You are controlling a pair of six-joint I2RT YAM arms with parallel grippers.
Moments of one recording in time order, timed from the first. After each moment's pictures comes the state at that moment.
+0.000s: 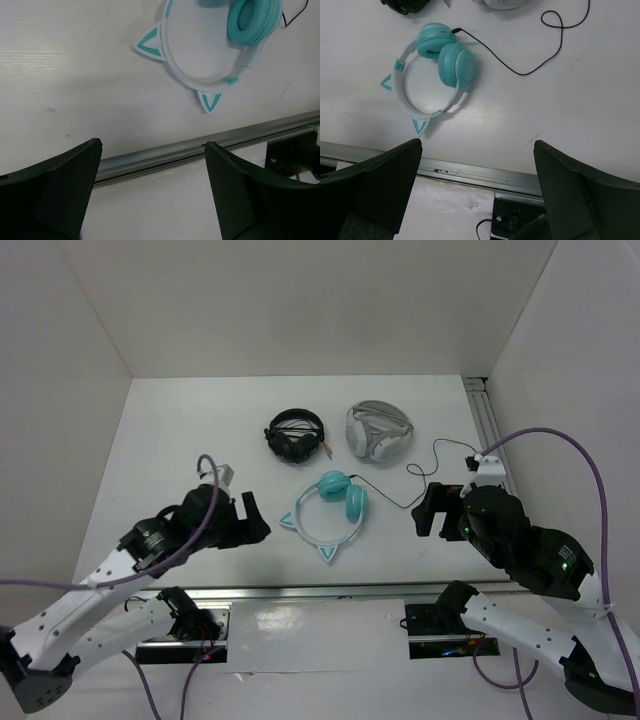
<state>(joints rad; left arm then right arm) -0.71 0.73 0.84 -0.87 -0.16 -0.80 0.78 0.63 1.15 -1.16 0.45 0.59</state>
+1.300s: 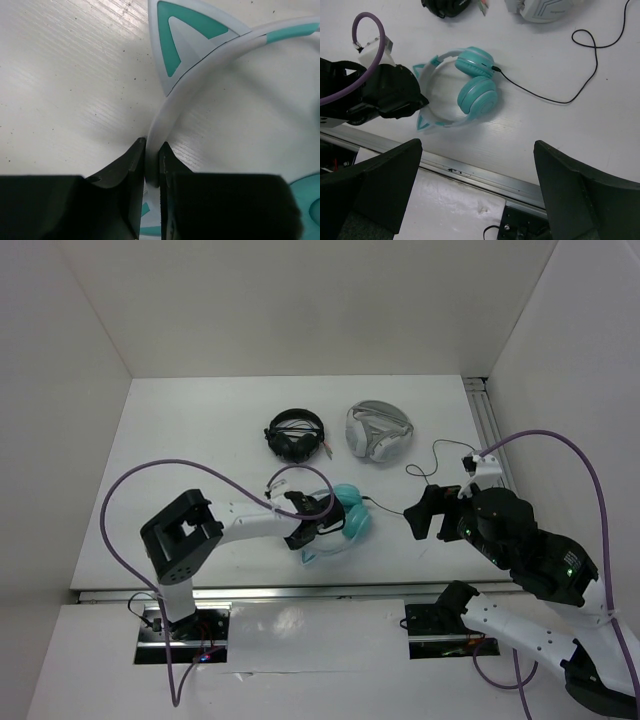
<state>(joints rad) -0.98 1.82 1.15 -0.84 -0.49 -1.61 0.78 0.60 1.14 -1.06 0.33 0.51</state>
